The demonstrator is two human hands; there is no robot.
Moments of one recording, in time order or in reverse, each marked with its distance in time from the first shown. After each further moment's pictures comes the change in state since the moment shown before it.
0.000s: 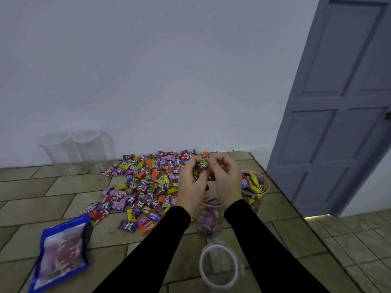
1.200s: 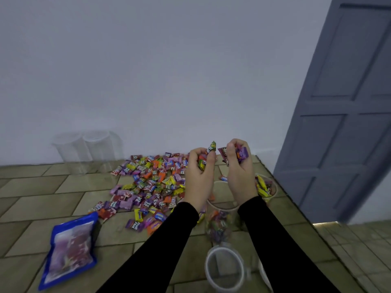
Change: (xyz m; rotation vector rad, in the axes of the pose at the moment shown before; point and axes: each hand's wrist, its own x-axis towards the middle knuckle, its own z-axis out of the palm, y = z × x) left_hand 0.011 0.021 0.000 0.077 0.159 -0.019; right_hand 0.008 -0.032 0.001 0.055 -0.049 -0.217
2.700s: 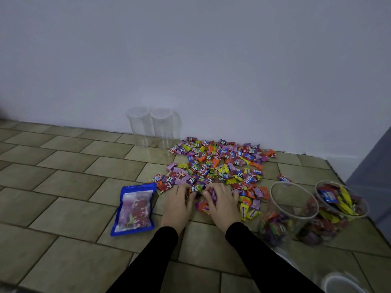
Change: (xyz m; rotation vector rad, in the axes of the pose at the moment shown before) left_hand -0.054 -0.138 -0.184 0.945 0.044 -0.150; right_hand -0.100 0.143 0.095 -0.884 -0.616 -0.053
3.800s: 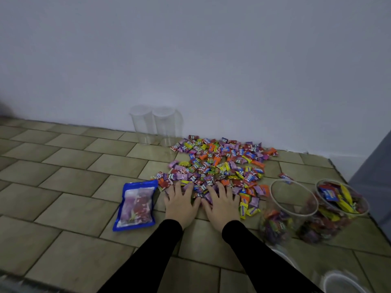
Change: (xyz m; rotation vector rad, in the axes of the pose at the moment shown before) left_hand -0.005 0.019 -0.004 0.447 -0.261 -0.192; right_hand -0.008 0.002 0.010 -0.349 -0.255 0.109
